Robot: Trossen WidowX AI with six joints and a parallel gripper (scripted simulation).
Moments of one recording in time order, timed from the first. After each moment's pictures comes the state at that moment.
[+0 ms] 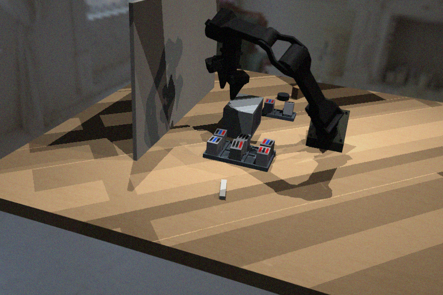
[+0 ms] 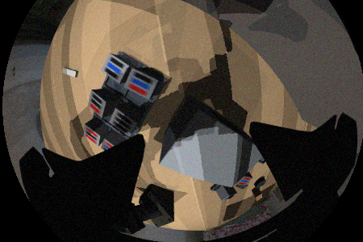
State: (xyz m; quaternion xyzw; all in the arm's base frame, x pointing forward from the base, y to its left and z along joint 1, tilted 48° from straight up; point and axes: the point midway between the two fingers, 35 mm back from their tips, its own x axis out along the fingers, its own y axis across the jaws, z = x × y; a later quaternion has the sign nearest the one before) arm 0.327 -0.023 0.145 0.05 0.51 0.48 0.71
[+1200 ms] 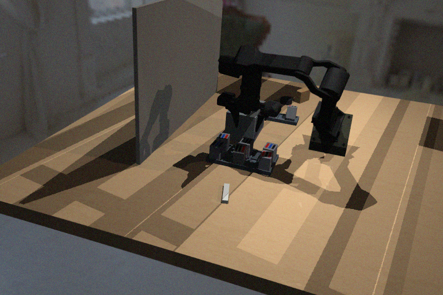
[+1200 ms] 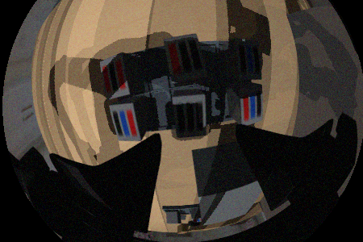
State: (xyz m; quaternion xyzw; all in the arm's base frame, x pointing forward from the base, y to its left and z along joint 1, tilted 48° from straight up) arm 0.243 0.072 0.162 -0.24 0.27 0.66 0.66
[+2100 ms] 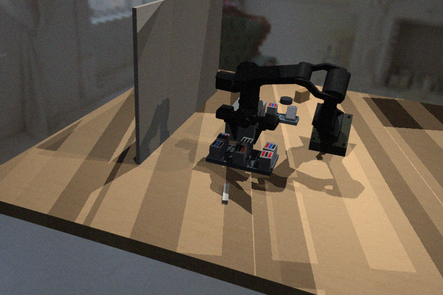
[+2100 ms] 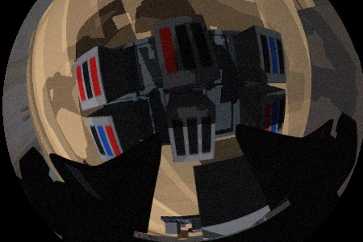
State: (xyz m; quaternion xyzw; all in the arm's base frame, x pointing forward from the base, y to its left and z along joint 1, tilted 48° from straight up) arm 0.244 0.104 0.133 -0.24 0.27 0.66 0.66
